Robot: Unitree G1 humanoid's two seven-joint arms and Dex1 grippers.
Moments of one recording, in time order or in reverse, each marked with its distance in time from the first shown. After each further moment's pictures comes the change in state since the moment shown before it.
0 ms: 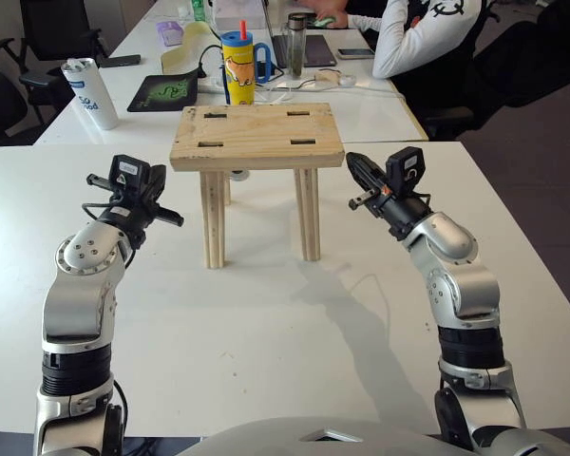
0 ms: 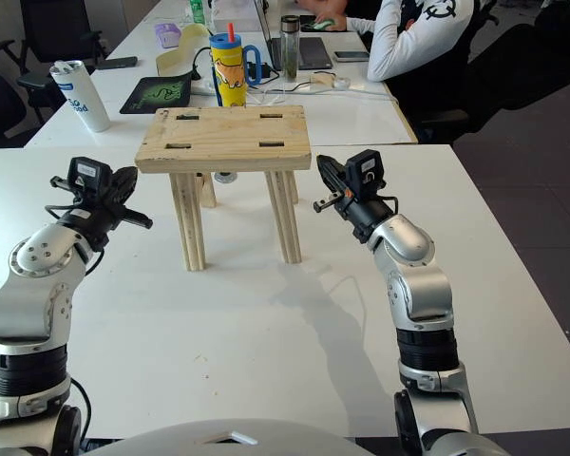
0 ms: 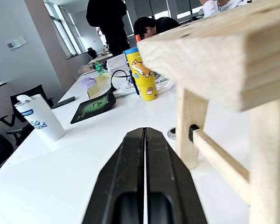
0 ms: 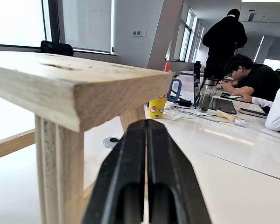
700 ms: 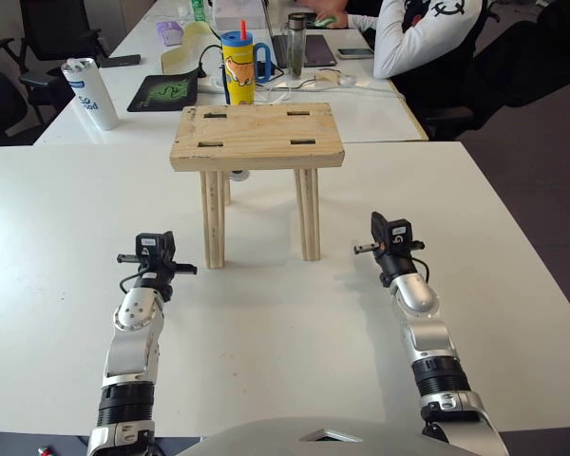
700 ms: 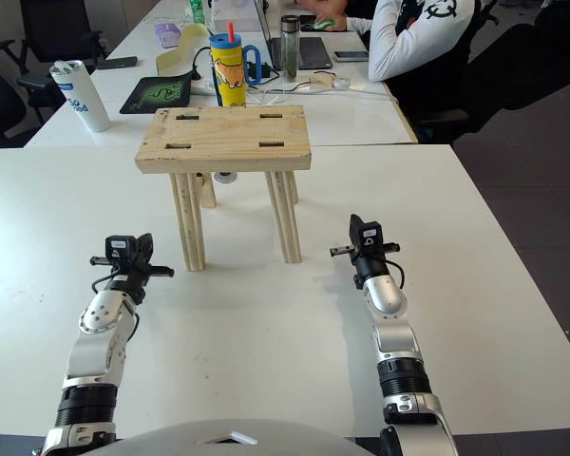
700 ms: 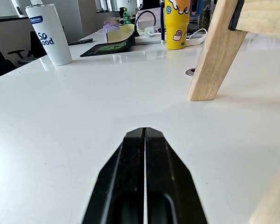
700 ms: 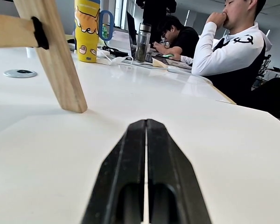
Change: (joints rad) left arm 0.210 -0.268 -0.040 0.399 0.063 -0.515 0.160; right arm 0.180 0.119 0.003 0.526 -0.291 -0.564 -0.282
